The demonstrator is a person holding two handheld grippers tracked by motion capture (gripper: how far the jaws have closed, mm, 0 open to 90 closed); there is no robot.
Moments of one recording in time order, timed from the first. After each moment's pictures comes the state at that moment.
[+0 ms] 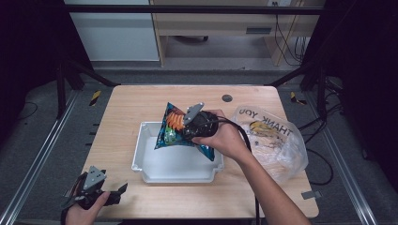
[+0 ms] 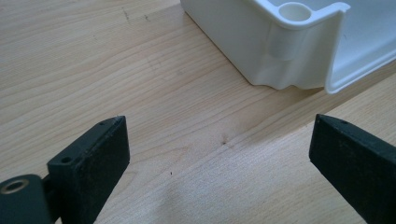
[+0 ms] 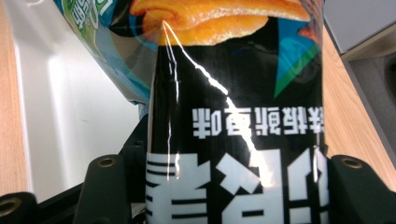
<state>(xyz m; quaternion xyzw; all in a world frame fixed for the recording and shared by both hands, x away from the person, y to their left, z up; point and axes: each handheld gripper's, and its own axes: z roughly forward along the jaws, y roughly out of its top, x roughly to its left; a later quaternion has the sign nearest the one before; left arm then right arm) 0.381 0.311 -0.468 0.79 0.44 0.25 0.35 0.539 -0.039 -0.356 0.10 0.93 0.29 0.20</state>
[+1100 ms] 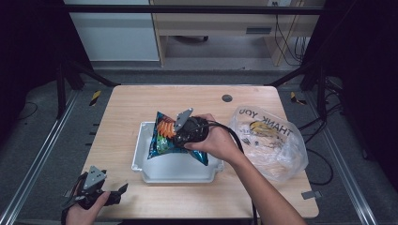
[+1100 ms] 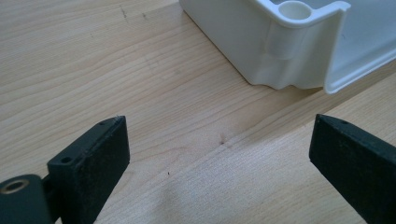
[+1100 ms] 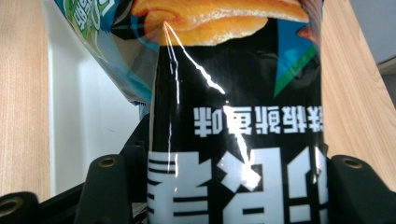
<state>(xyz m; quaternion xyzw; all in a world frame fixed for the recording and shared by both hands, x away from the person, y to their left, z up) 0.382 0.311 -0.469 0.79 0.44 0.25 0.35 0.533 -0.014 -0.369 0.06 0.94 0.29 0.16</state>
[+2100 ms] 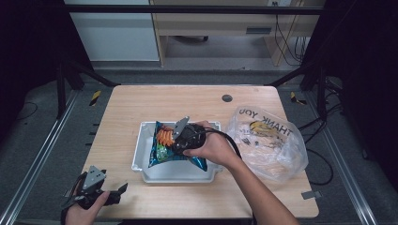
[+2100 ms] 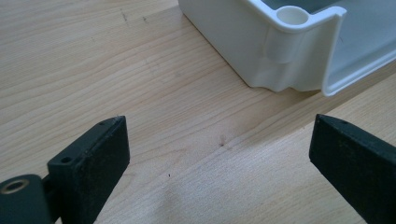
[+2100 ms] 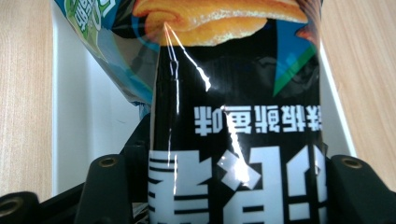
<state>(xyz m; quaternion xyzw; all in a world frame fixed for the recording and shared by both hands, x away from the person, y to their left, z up) 0.381 0.311 -0.468 0.79 0.44 0.25 0.35 0.532 -0.007 -0.397 0.04 0.95 0.27 0.15</state>
